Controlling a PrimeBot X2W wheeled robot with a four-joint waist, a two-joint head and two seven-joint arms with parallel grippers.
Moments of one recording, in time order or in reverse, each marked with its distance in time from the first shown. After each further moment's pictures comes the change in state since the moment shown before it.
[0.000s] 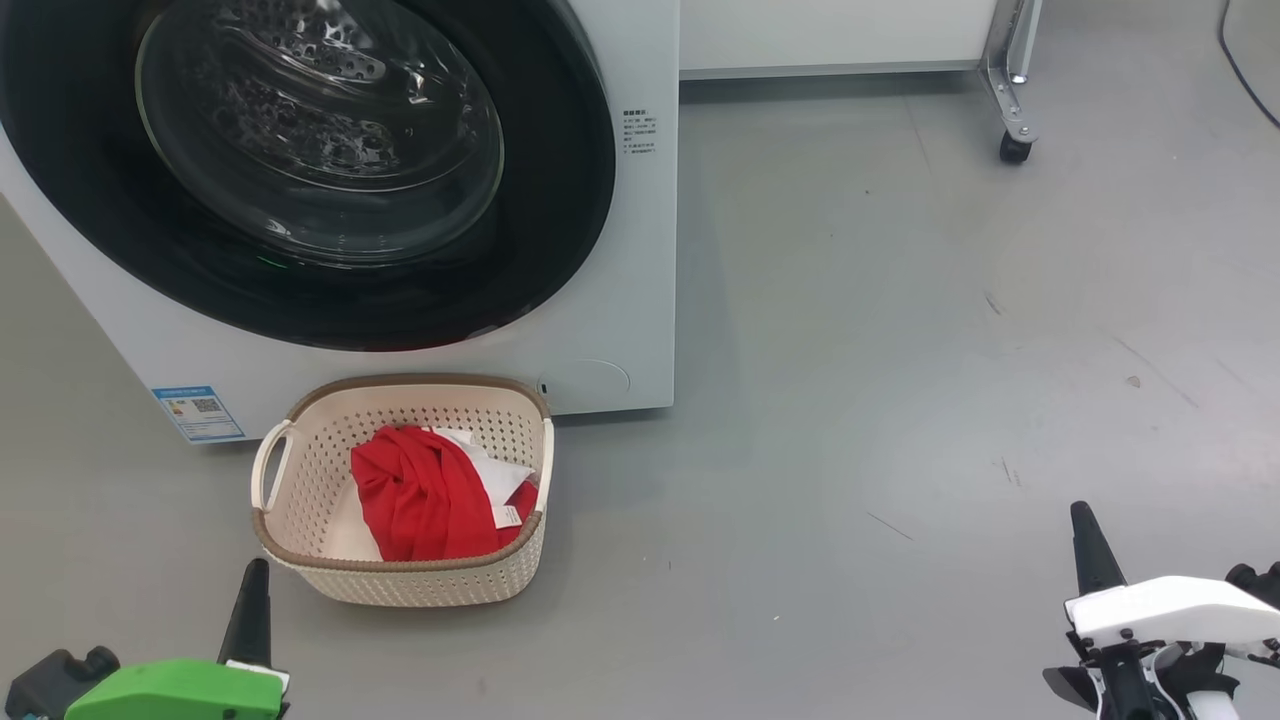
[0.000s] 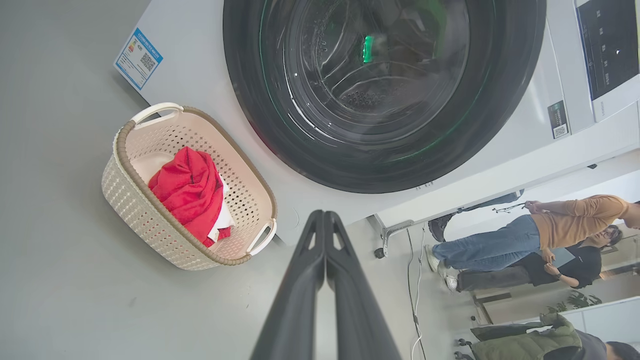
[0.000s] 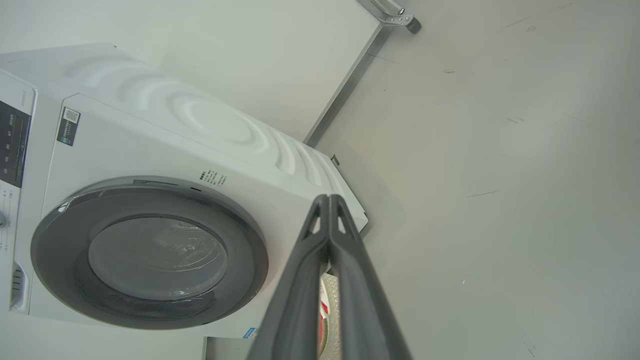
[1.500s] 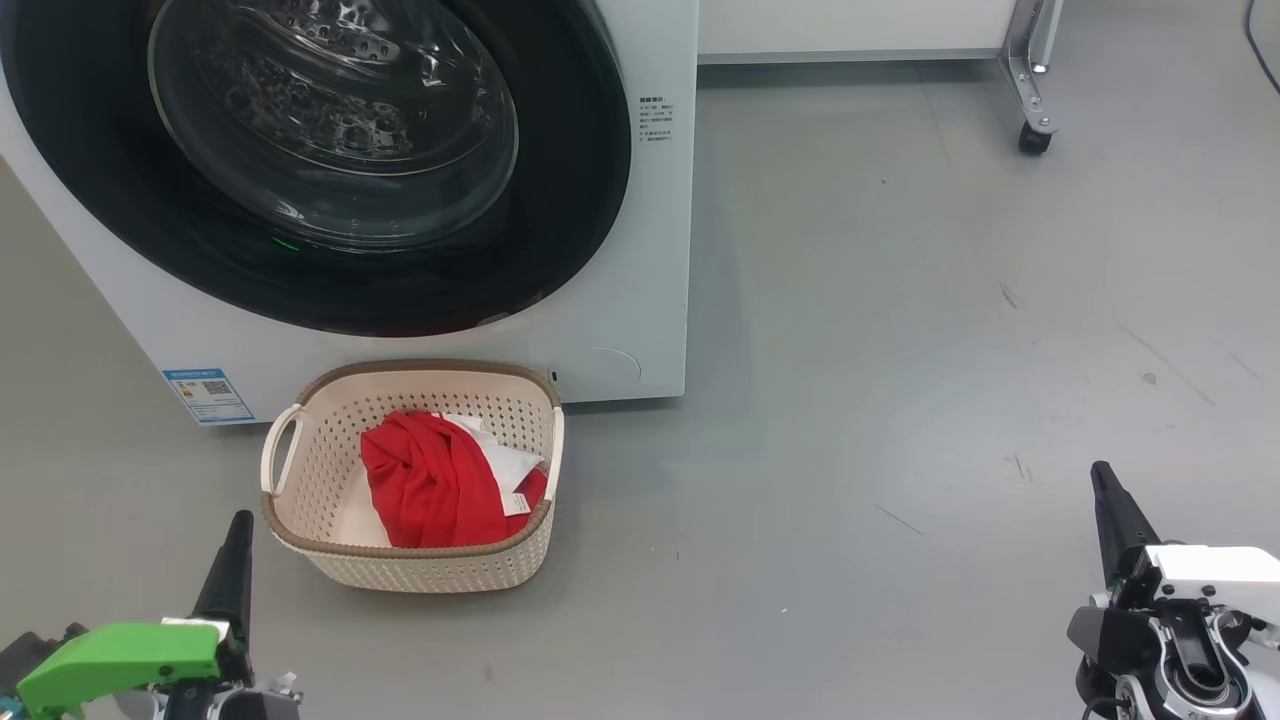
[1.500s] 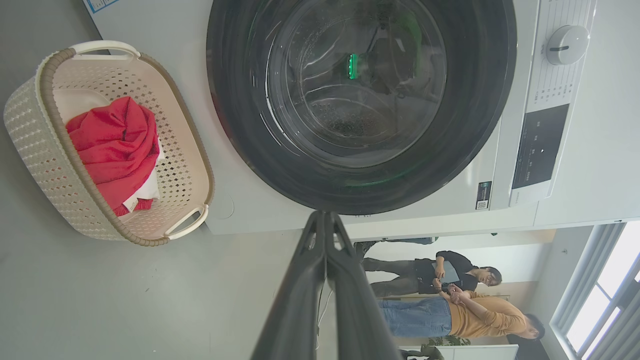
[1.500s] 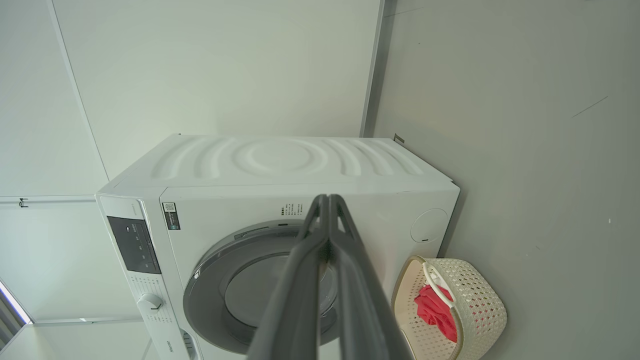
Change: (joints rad) left arm -0.070 -0.012 0.070 -0.007 -0.353 0.000 0.122; right arm -0.085 0.018 -0.114 0.048 0.458 0.070 0.110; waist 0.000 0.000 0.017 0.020
